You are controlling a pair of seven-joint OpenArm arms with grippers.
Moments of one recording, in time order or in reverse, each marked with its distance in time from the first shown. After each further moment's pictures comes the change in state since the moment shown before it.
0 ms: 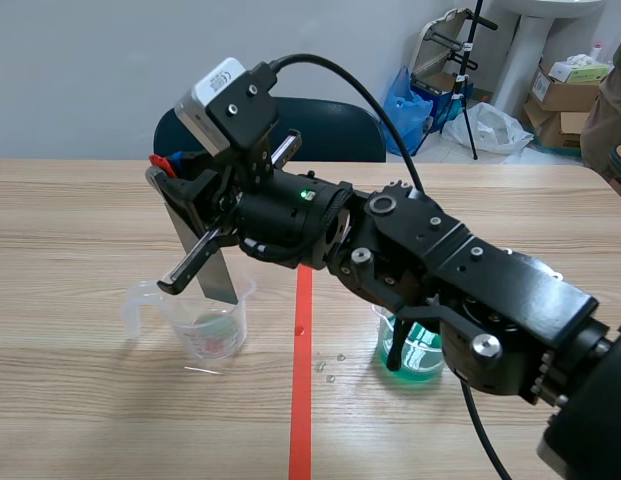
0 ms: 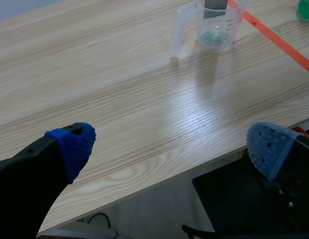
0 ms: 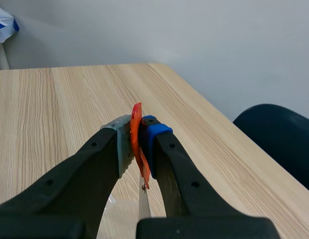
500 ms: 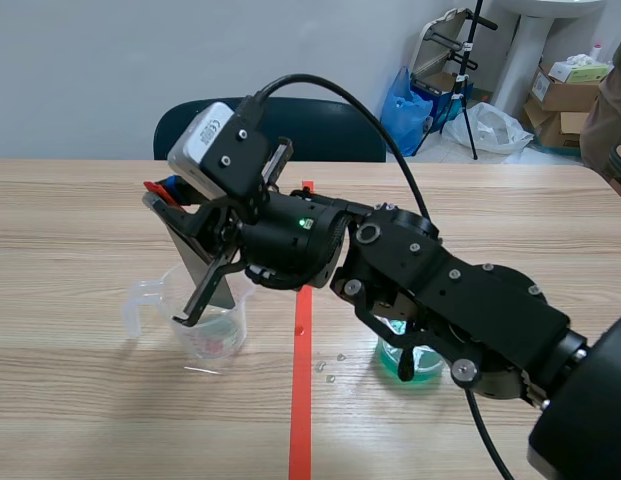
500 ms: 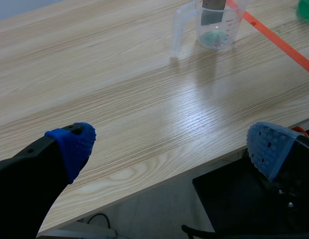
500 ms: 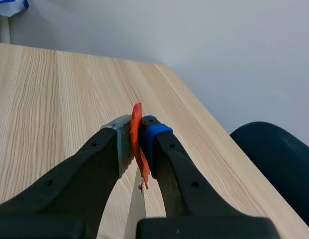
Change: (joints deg) left arm 0.0 0.0 0.0 0.0 0.0 0.0 0.0; right arm 0.0 -0.8 0.0 -5.1 -12.0 0.0 9.8
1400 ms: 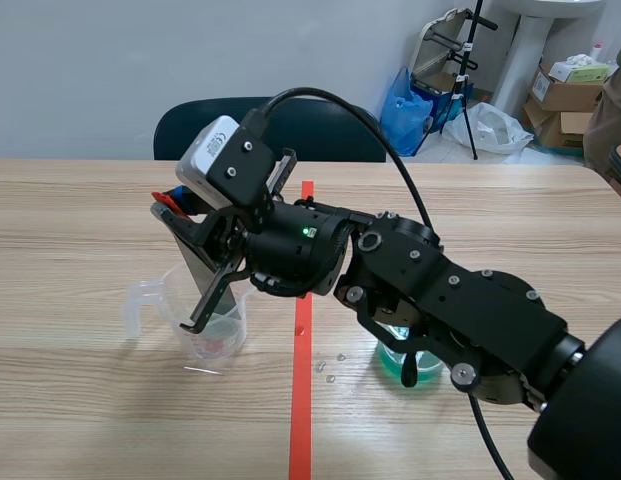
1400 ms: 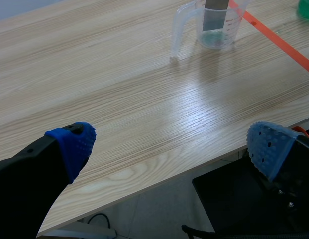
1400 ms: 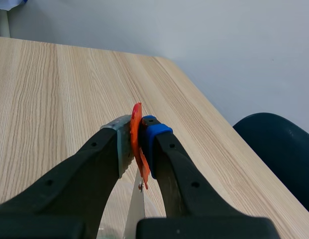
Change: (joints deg) left arm 0.0 0.0 0.0 0.0 0.0 0.0 0.0; right arm 0.0 0.0 0.0 -1.4 0.0 0.0 0.1
